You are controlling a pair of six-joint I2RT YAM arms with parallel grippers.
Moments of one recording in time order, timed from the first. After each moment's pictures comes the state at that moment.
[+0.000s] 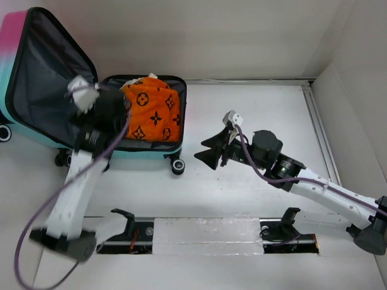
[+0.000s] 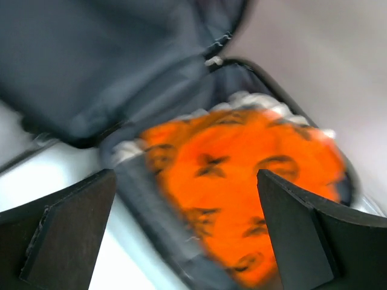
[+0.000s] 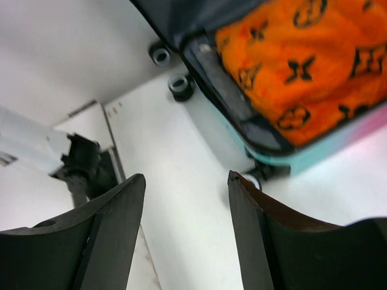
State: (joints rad) left arm -0.35 1.05 1.33 -0.78 -1.00 -0.72; right arm 0.92 1.04 0.92 0.10 -0.23 0.24
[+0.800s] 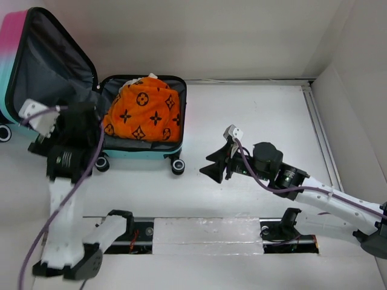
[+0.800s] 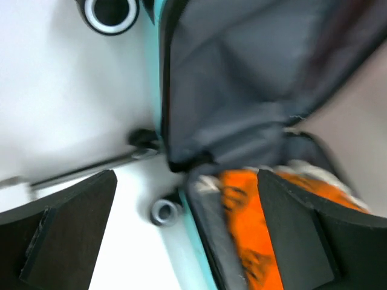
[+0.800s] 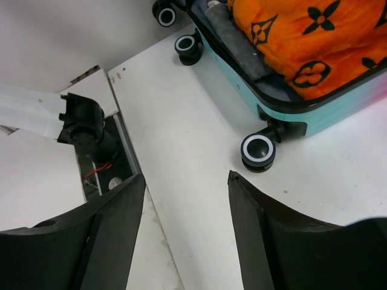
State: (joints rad) left arm -0.27 0.89 1.53 -1.16 -1.19 -0.88; right arm 0.98 0.94 0.79 0.02 -0.20 0.25
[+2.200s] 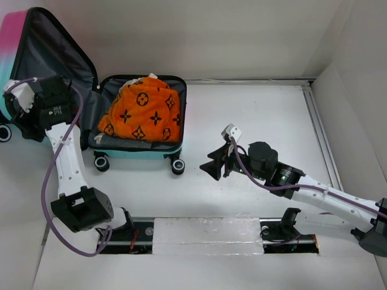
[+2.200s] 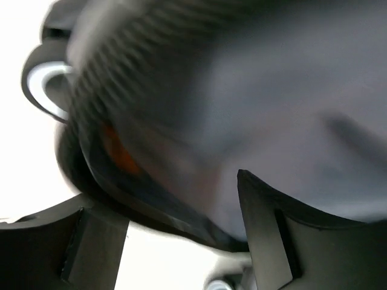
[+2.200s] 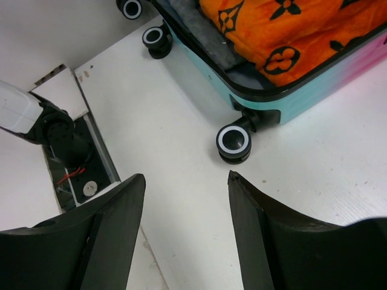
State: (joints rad) left arm 0.32 1.38 1.58 -0.80 -1.08 -0.51; right arm 0.98 0.98 0.79 0.01 -0.11 0.24
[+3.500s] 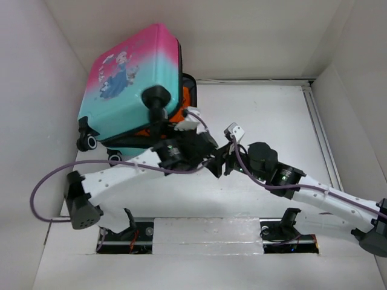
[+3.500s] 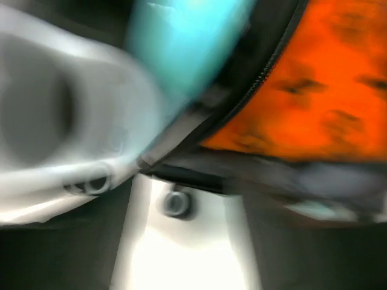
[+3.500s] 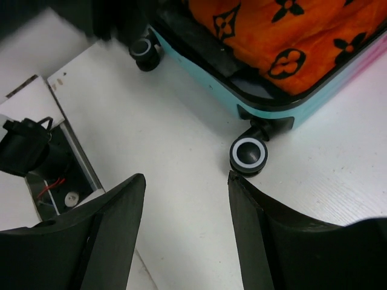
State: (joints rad) left arm -1.02 1.35 1.31 -0.91 -1.41 -0.37; right arm 0.98 0.99 0.79 -0.01 -0.01 0.25
